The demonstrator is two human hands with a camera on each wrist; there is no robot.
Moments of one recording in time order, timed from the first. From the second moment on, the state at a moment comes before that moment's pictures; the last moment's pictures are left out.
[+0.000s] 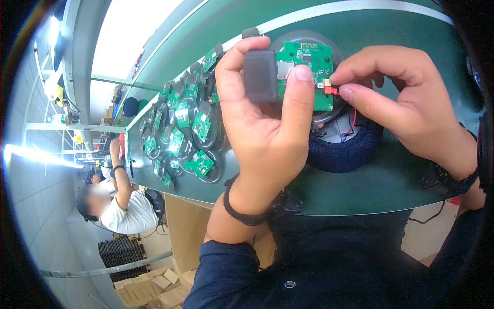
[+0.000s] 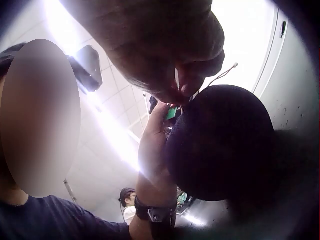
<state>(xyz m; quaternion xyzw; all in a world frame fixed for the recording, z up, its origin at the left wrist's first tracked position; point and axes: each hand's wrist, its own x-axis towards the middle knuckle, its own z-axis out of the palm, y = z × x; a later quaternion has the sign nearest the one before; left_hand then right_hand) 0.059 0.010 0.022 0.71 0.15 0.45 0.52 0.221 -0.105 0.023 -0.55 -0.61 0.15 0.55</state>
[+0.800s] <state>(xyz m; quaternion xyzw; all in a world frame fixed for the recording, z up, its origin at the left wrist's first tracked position) 0.060 0.015 0.020 0.71 0.12 0.46 0.51 0.218 -0.105 0.020 -0.55 -0.59 0.21 0.55</state>
